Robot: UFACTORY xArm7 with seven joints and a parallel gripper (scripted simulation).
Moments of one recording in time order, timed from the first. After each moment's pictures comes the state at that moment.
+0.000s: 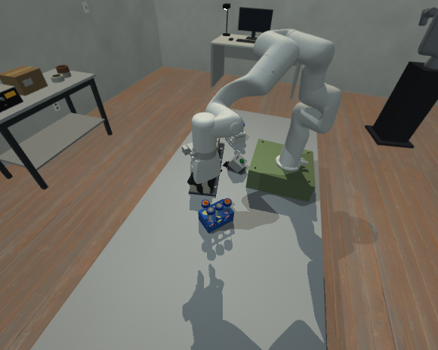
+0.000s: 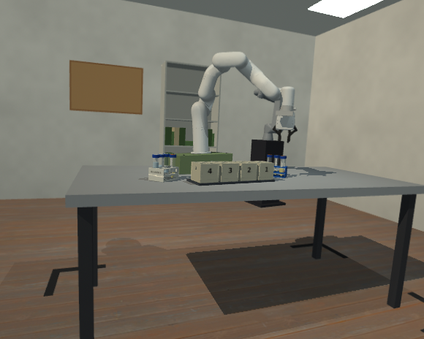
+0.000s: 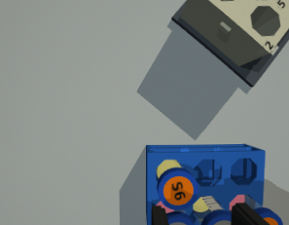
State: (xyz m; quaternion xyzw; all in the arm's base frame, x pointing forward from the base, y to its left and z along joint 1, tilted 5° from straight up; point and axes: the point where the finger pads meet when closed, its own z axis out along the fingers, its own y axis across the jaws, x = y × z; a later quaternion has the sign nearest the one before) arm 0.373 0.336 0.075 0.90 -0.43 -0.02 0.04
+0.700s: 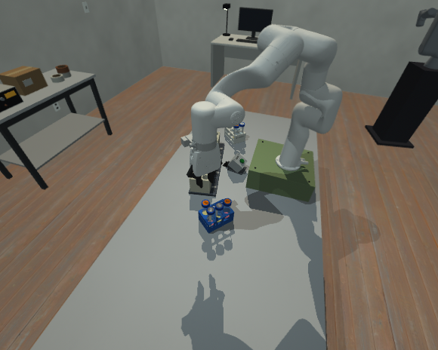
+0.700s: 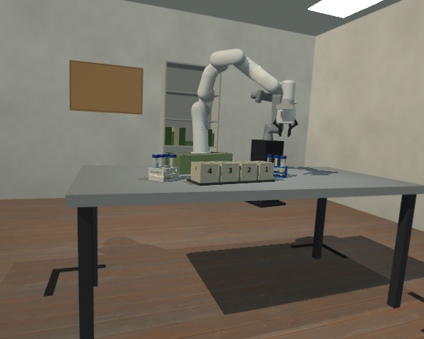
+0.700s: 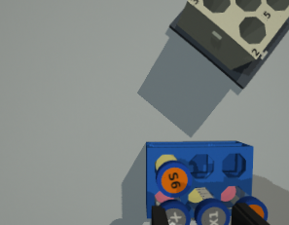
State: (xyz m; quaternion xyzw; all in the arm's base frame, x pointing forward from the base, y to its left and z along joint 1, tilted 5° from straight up) arm 0.376 0.337 0.109 0.90 -0.43 -0.02 0.04
